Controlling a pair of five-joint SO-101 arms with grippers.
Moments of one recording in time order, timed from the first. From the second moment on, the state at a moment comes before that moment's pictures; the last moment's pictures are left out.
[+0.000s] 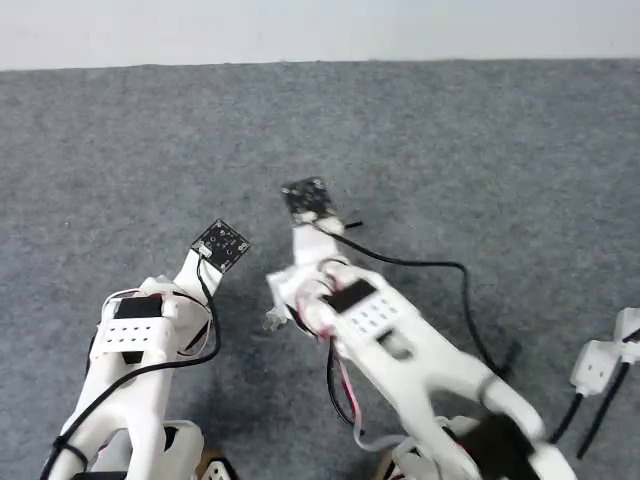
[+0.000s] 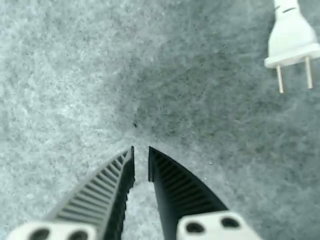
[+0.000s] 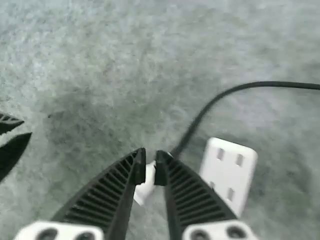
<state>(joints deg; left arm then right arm) -6.3 -30.3 66.3 50.7 -35.8 -38.4 -12.1 43.9 33.1 -15.8</state>
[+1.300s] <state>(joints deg) -8.2 -30.3 66.3 50.7 -35.8 -38.6 6.2 22.2 51.6 -21.2</state>
